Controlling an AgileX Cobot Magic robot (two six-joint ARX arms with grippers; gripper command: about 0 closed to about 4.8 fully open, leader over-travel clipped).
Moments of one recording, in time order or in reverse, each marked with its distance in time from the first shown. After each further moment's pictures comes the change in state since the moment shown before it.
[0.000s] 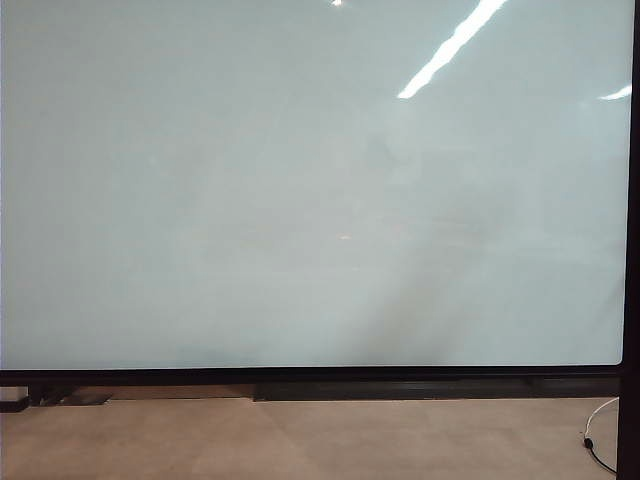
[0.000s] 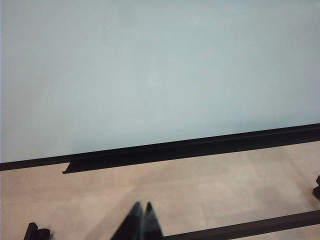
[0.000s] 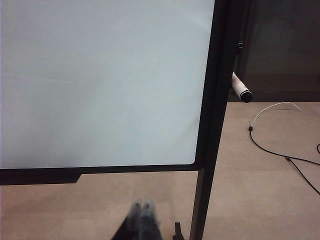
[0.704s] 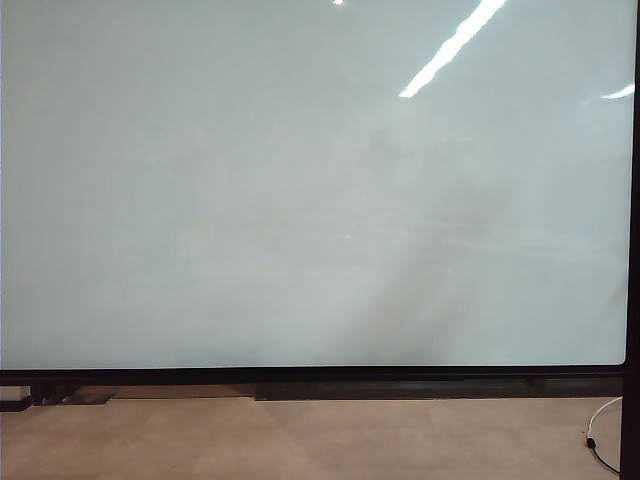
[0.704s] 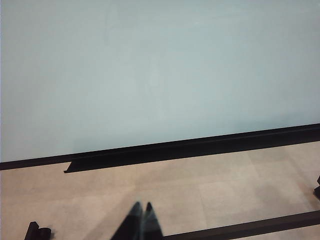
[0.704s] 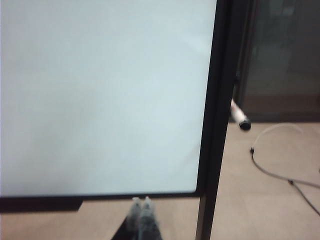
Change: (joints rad) left arm 0.000 0.000 0.000 0.000 0.000 0.000; right arm -0.002 0.000 0.000 0.100 0.001 0.000
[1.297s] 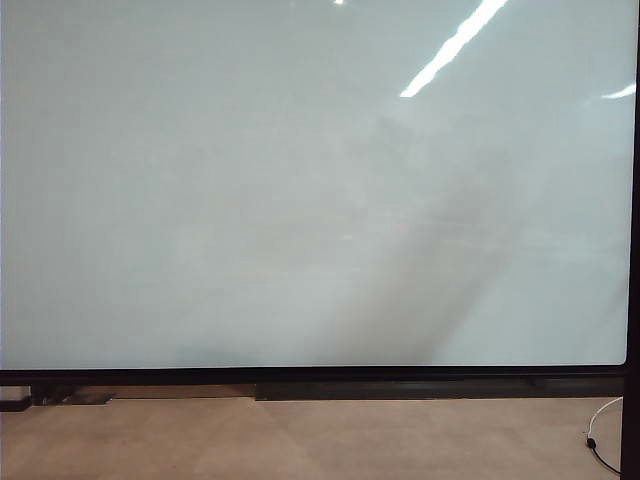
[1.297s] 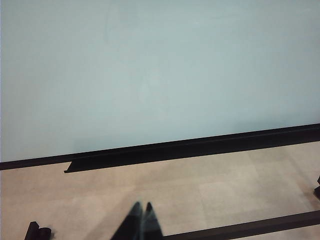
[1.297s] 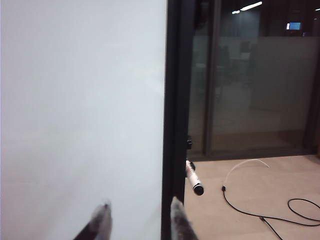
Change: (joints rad) left arm 0.000 0.000 0.000 0.000 0.000 0.000; right arm -0.190 0.250 0.099 0.289 -0.077 0.010
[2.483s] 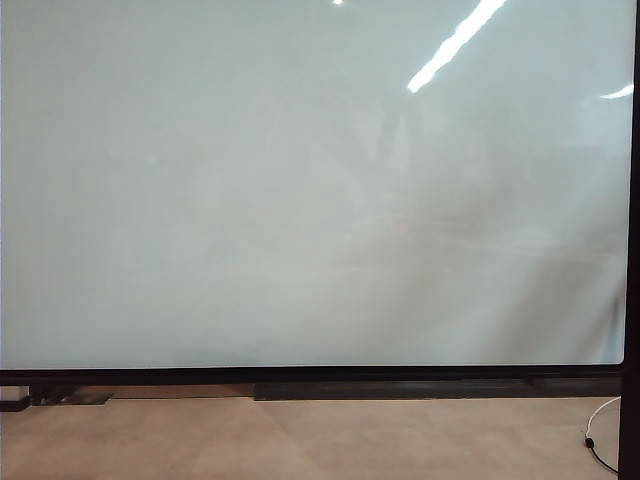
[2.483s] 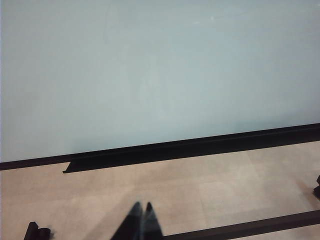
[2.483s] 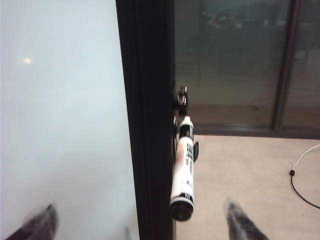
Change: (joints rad) left arm 0.000 0.000 0.000 0.000 0.000 0.000; right arm -0.354 1.604 0.462 1.048 -0.643 0.071
